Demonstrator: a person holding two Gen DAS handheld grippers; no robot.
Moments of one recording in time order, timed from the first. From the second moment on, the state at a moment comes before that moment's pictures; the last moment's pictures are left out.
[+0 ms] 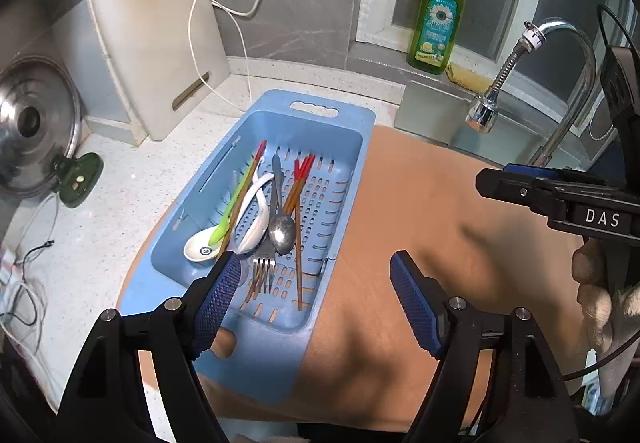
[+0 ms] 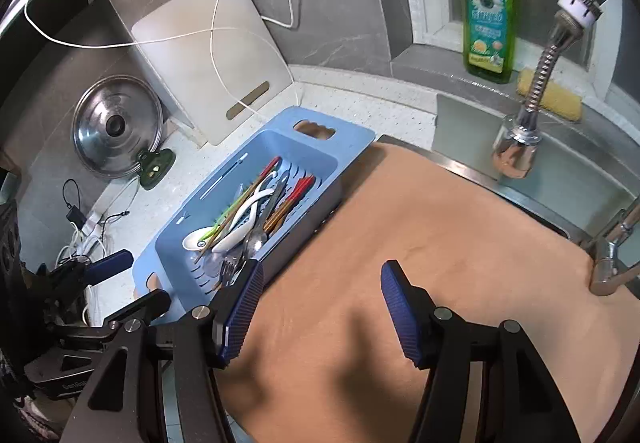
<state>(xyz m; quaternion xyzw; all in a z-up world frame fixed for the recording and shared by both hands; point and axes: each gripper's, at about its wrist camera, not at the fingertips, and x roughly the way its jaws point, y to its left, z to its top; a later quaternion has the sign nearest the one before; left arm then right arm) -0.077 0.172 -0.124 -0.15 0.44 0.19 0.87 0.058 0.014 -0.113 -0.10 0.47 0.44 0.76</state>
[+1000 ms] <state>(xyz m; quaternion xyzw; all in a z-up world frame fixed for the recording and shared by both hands) -0.084 0.151 -0.115 -0.15 0.43 0.21 0.86 0.025 -0.005 -0.089 -0.12 0.42 0.44 0.78</state>
